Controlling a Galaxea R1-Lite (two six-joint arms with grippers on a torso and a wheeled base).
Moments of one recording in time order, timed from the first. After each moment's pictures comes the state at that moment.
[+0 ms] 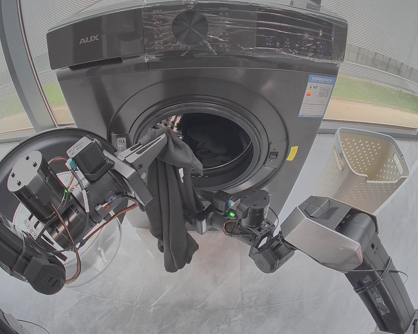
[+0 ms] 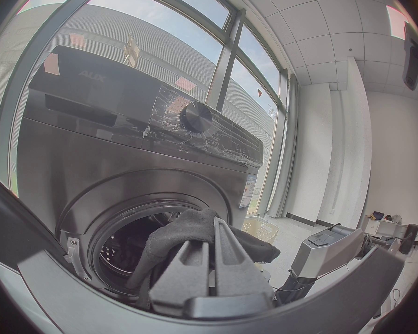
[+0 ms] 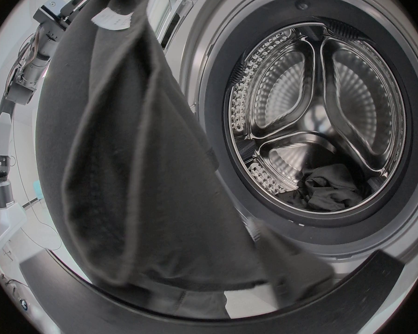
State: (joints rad) left arm -0.51 1.73 -0.49 -1.55 -0.20 -0.10; right arm 0.65 2.69 -1.44 -1.31 0.29 -0.04
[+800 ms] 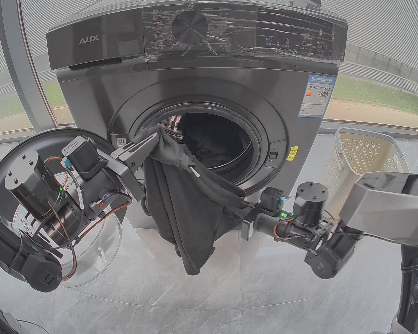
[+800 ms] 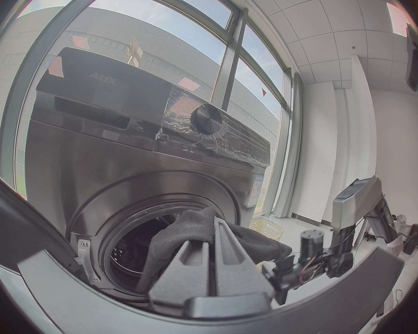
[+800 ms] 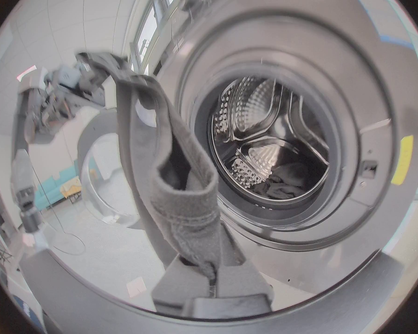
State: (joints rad) left arm -0.47 1.73 -0.48 -1.55 -0.20 -0.10; right arm 0.57 2.31 -0.82 -1.44 0.30 -0.02
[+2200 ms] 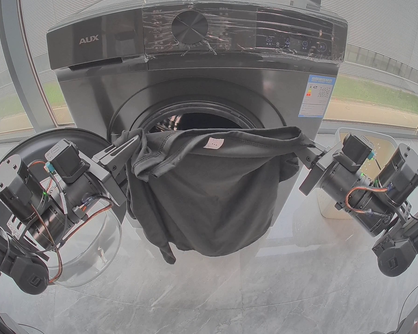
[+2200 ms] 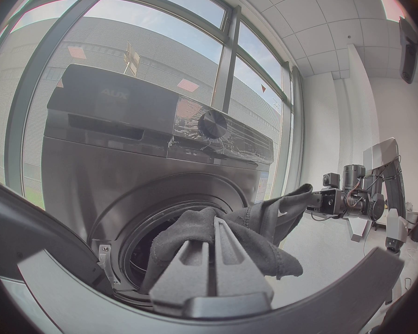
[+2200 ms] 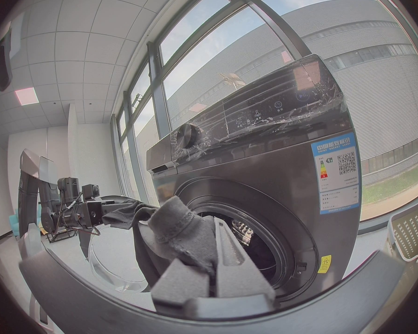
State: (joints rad) left arm -0.41 1.66 -0.41 -1.55 -0.23 -0.05; right arm 0.58 1.77 -0.56 -1.55 0.14 0.10
